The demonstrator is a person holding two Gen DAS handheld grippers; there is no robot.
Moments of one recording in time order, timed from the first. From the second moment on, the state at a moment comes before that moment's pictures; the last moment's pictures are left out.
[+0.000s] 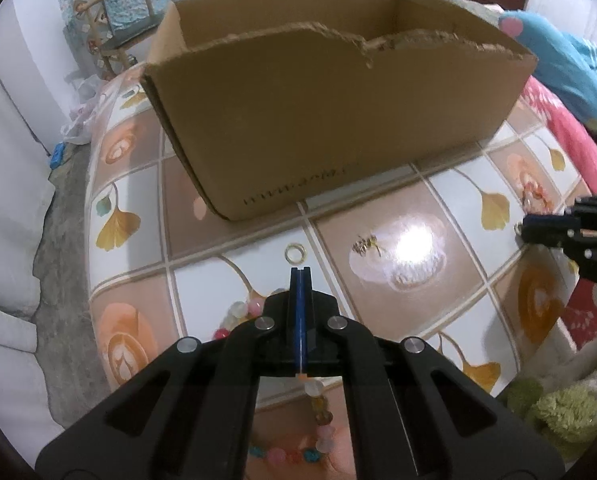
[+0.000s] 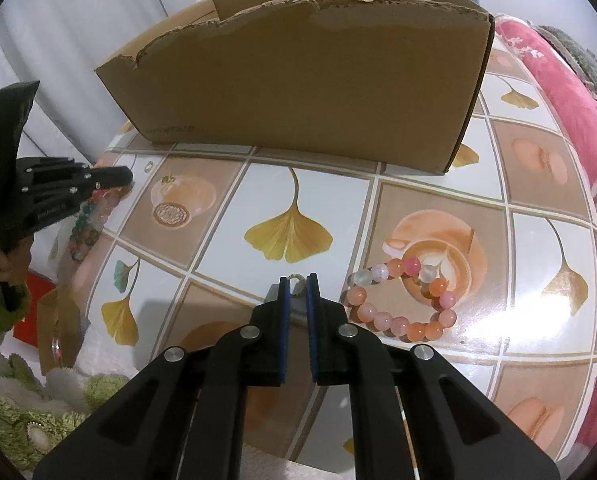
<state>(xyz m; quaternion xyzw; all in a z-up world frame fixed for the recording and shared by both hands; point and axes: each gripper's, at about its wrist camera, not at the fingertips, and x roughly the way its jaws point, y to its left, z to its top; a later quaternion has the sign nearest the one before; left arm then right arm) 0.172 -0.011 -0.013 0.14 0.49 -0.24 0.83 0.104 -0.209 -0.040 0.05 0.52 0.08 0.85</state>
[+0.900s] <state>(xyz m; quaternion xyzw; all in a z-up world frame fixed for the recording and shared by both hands) 0.181 -0.032 -0.013 0.15 0.48 -0.25 0.83 0.108 -0.205 -0.042 0.06 0.51 0.08 0.85</state>
